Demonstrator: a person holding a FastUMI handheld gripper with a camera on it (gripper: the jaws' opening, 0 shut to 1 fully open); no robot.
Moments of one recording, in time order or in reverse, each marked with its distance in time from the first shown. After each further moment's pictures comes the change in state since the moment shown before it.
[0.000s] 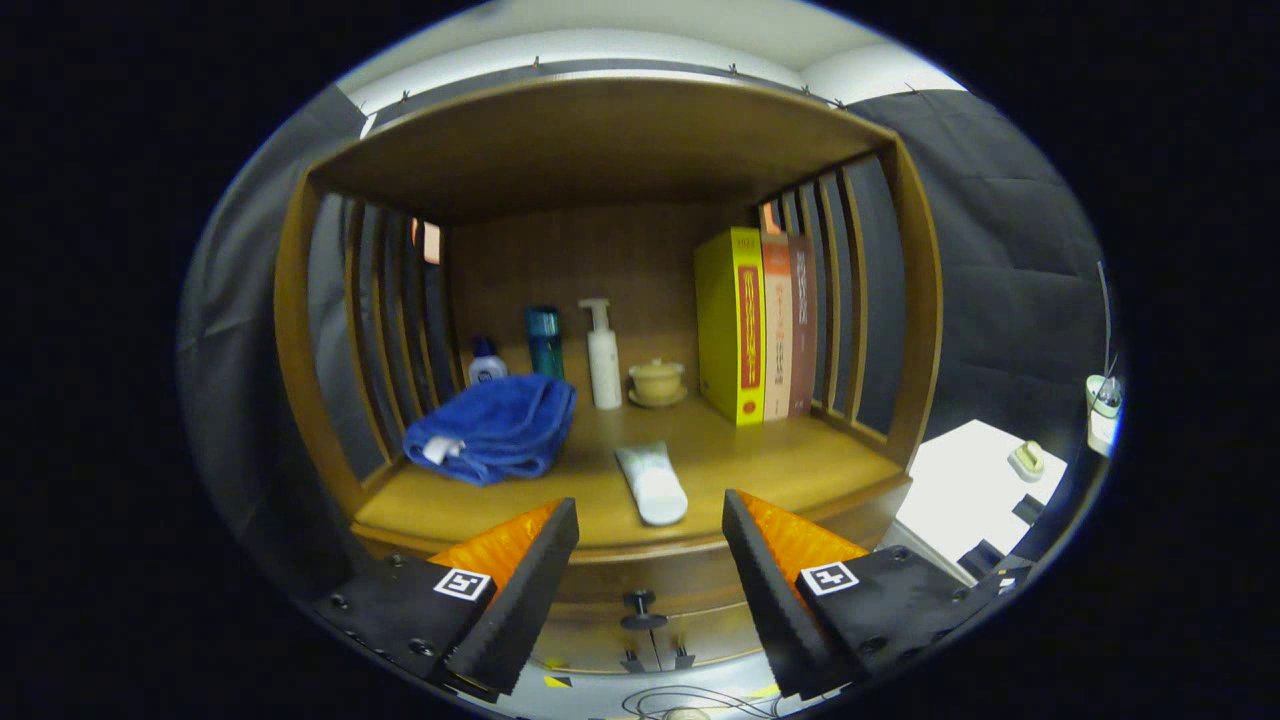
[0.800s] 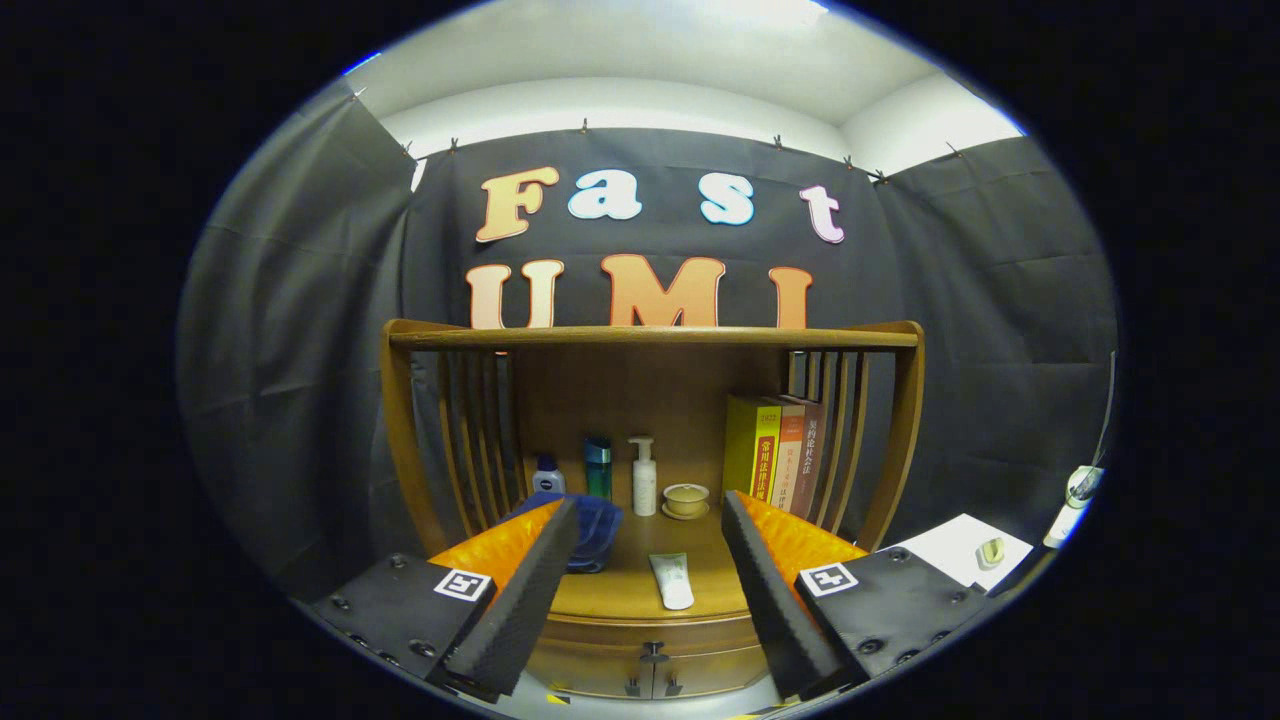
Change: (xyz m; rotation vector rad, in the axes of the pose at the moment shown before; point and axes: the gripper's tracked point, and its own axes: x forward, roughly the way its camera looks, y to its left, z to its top) arm -0.083 0.036 0.169 -0.059 -0.155 0.112
